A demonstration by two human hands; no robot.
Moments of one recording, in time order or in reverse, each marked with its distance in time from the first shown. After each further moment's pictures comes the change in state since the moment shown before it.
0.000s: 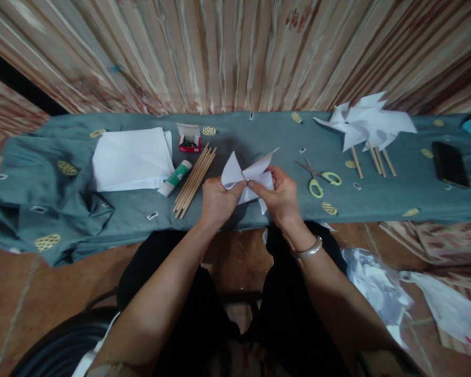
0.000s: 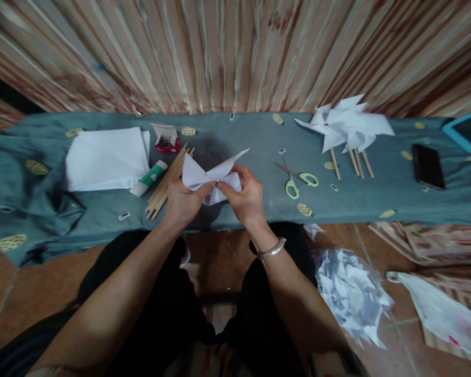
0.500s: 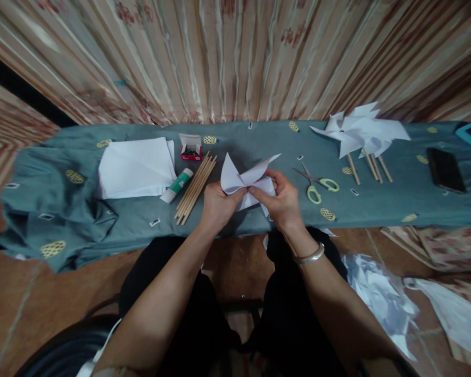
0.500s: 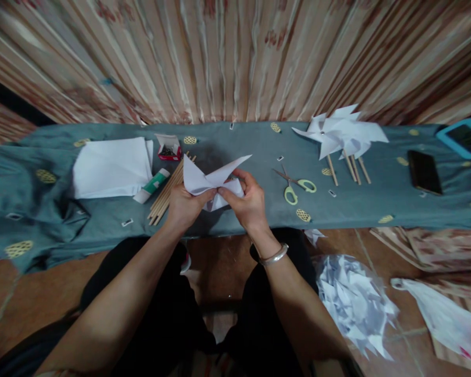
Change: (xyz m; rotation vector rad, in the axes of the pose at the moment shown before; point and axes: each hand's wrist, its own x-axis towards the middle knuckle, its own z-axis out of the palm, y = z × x) left_hand 0.002 0.010 -0.001 -0.137 -0.055 -0.049; right_hand 0.001 -0.008 -0.004 -0.005 -0.009 -0.006
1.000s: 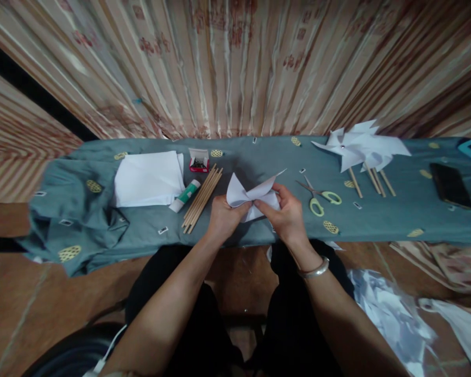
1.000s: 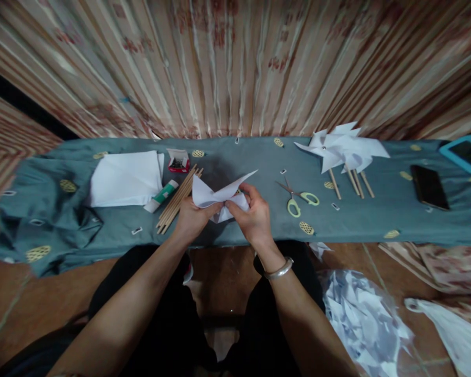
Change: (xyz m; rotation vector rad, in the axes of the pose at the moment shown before) left_hand -0.001 -0.007 -0.001 -0.096 -0.005 -0.038; right_hand -0.006 -0.004 -0.004 -0.088 -0.012 -0.010
